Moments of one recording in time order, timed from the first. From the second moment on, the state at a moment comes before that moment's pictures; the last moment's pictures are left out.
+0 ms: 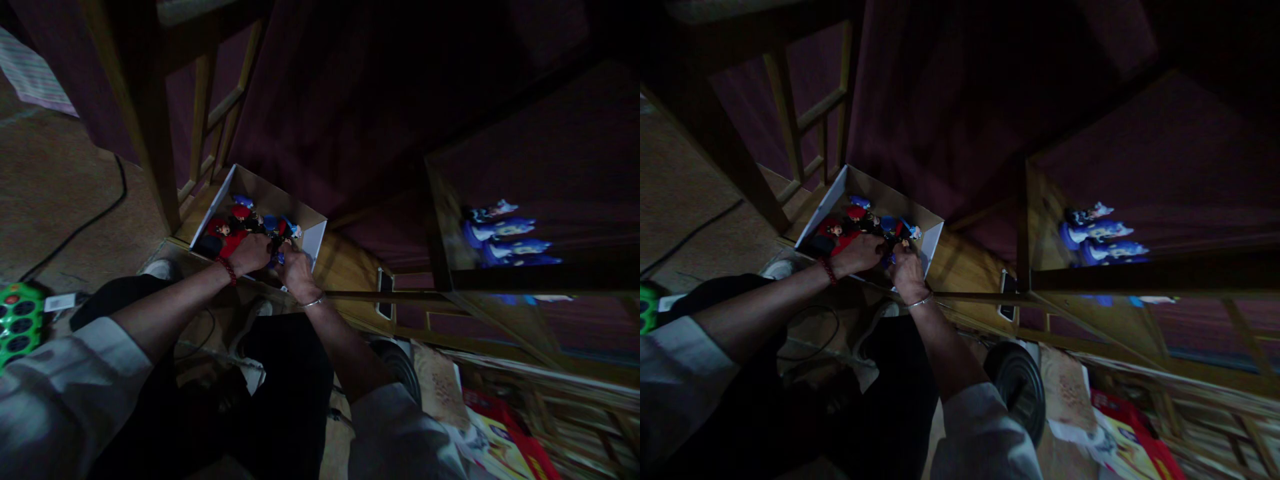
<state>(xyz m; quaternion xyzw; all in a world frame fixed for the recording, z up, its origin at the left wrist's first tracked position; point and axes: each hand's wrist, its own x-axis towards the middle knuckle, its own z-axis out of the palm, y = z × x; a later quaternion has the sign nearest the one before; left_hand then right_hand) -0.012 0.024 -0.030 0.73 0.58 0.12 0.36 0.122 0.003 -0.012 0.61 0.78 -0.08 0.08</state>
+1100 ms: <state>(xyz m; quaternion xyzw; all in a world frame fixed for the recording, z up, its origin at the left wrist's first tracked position) -0.009 0.011 -0.018 0.77 0.54 0.10 0.33 0.146 0.000 -0.024 0.61 0.78 -0.16 -0.04</state>
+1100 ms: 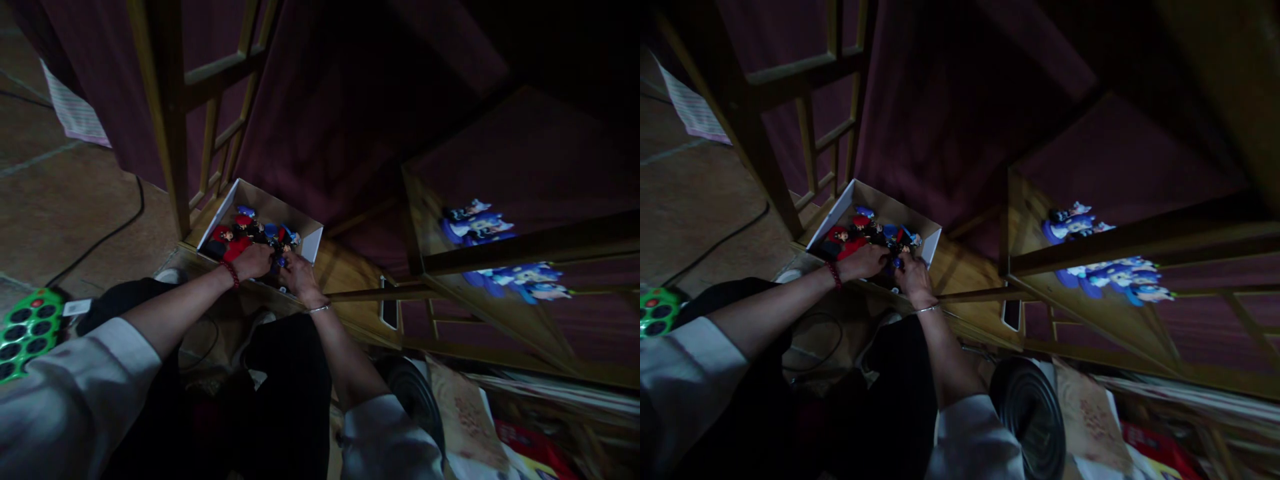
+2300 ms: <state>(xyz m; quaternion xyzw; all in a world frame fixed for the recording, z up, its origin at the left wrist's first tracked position) 0.014 -0.044 0.009 0.28 0.46 0.50 0.68 0.155 -0.022 0.030 0.55 0.75 -0.29 -0.23</state>
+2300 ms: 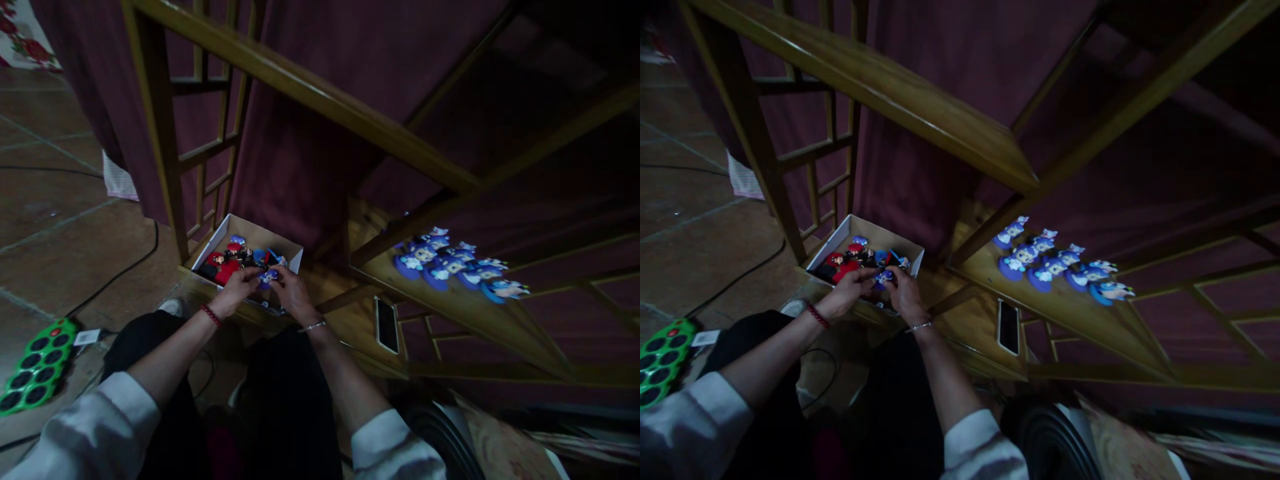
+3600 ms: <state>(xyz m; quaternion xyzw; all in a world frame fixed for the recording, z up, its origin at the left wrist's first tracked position) 0.081 -0.141 0.166 0.42 0.34 0.47 0.70 0.227 -0.151 0.177 0.49 0.68 -0.29 -0.45</state>
